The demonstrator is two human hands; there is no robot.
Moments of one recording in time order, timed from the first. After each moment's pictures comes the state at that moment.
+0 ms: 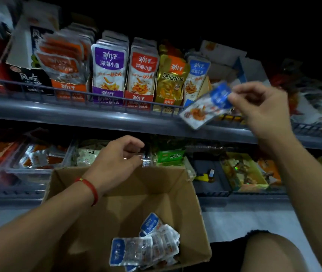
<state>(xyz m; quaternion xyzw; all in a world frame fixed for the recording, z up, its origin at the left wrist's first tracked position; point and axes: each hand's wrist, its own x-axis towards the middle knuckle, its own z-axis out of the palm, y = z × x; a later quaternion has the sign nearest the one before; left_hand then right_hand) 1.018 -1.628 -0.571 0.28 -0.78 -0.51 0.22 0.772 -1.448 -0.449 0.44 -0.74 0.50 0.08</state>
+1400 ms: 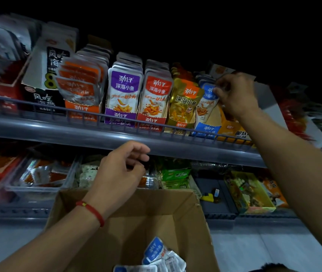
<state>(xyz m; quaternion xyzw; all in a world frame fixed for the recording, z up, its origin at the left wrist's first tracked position) 1.022 -1.645 -0.550 0.25 -0.75 -0.52 0.32 0.682 -1.578 -0.426 0.45 -0.83 0.20 0.25</state>
